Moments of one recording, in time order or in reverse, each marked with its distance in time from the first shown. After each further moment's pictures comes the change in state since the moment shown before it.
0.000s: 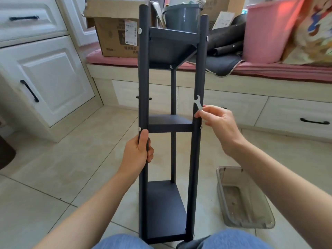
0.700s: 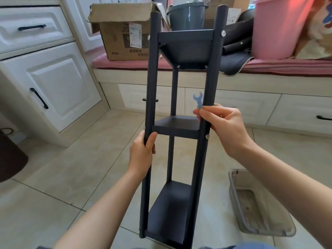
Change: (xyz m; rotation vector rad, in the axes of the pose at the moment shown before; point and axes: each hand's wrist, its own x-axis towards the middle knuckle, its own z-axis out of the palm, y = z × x) left_hand 0.040 -0.021 -0.014 0.290 0.126 0.114; right_hand 0.005 -0.011 0.024 0.215 -0.011 -0.028
